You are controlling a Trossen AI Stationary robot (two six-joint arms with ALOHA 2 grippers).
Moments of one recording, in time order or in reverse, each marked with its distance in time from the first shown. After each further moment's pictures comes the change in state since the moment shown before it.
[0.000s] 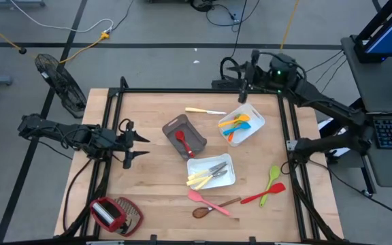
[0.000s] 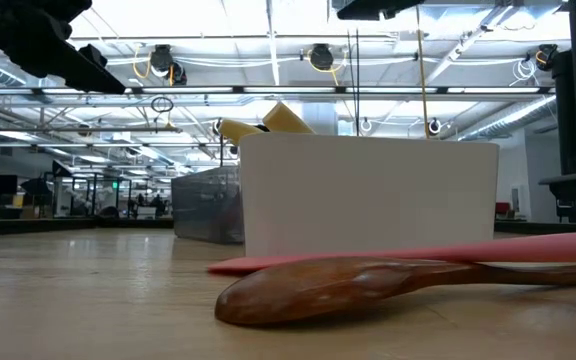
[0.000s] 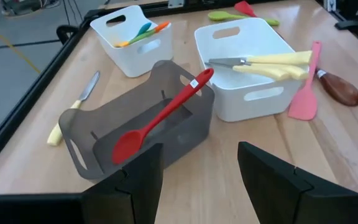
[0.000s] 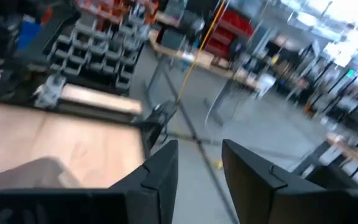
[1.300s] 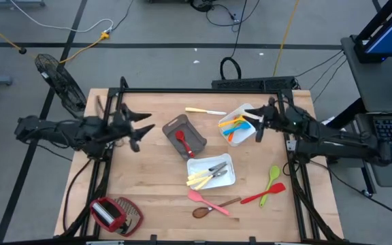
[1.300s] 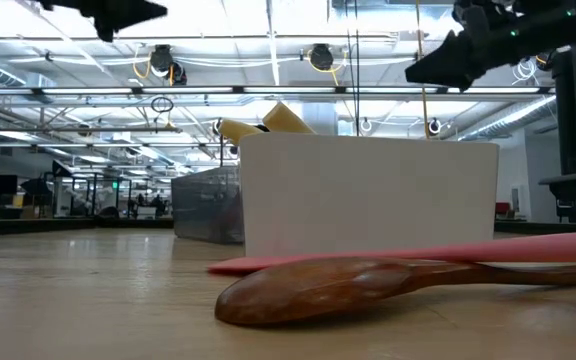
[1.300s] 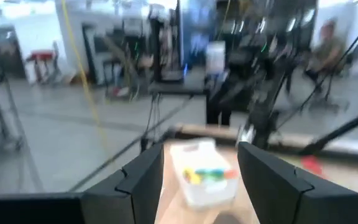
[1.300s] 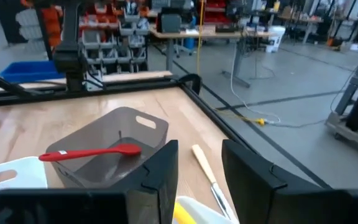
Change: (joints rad) left arm 0.093 0.095 0.066 0.559 -0.217 0.050; right arm 0.234 -0.584 -0.814 0.209 0.254 0.425
